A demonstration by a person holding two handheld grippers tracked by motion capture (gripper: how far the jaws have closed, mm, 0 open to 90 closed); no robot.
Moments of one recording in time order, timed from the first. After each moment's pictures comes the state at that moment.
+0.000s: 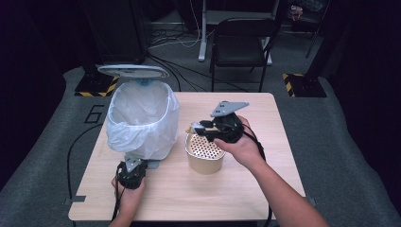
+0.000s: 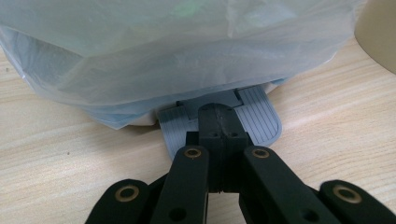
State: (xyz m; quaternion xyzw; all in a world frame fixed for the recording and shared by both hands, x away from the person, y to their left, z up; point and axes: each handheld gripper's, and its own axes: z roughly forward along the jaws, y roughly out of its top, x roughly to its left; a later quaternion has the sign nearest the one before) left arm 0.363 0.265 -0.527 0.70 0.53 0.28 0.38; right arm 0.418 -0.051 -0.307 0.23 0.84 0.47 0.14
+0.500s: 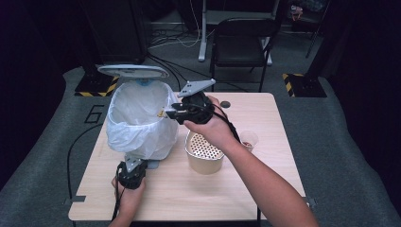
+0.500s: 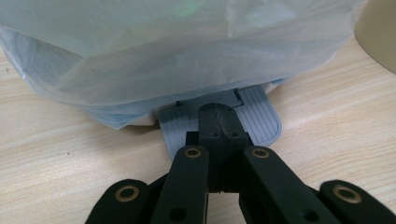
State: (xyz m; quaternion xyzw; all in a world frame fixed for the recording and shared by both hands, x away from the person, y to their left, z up) left arm 0.363 0.266 -0.527 0.71 0.53 0.28 0.38; right arm 0.439 0.020 -0.267 0.20 0.84 0.48 0.15
